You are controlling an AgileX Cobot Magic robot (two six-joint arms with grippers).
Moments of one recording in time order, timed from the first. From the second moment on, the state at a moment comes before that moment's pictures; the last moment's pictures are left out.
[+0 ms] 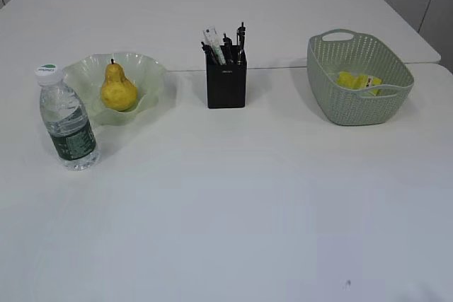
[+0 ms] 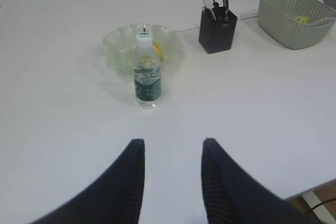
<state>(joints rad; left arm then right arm) -0.25 0.11 -0.93 -0.01 1.27 -0.03 0.29 0.18 -0.70 -0.12 1.12 -0.01</state>
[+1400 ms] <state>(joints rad) -0.25 0.00 -0.51 -0.10 1.12 0.08 0.29 -0.02 -0.49 0.02 1.16 -0.06</state>
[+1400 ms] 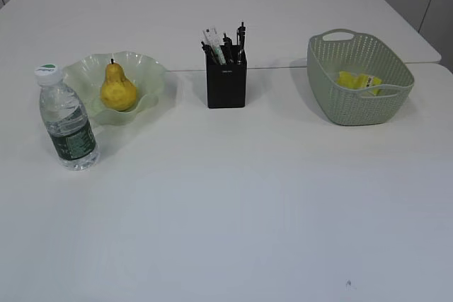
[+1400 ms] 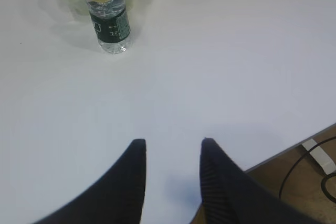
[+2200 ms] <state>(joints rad) 0.04 0.00 -0.51 -0.10 1.12 0.08 -0.08 -0.02 -0.49 0.02 1.16 -0.06</state>
